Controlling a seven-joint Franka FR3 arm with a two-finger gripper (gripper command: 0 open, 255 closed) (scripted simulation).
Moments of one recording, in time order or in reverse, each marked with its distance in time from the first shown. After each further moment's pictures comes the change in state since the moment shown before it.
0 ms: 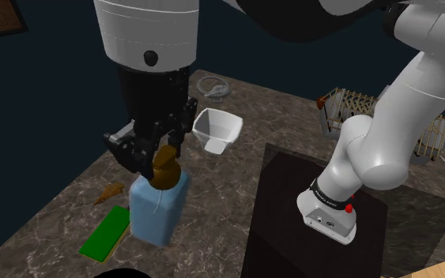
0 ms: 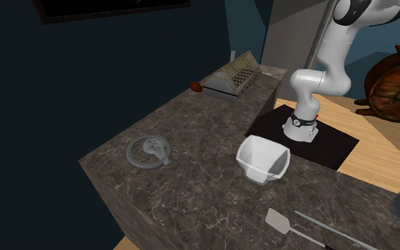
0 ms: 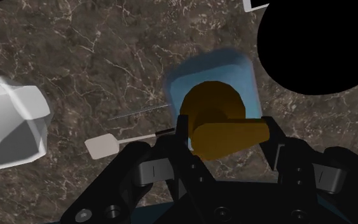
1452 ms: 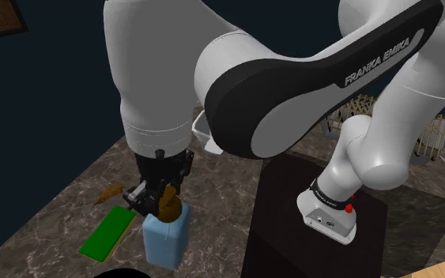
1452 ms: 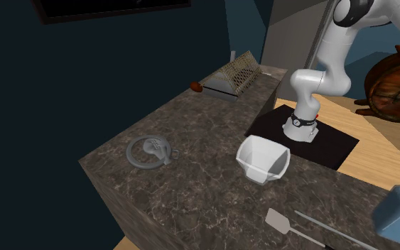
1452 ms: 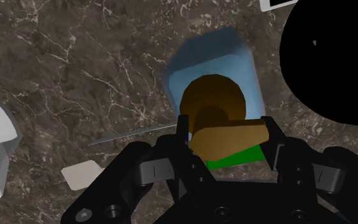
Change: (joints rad) arm 0.004 0.032 0.003 -0.266 -0.018 0.293 0.011
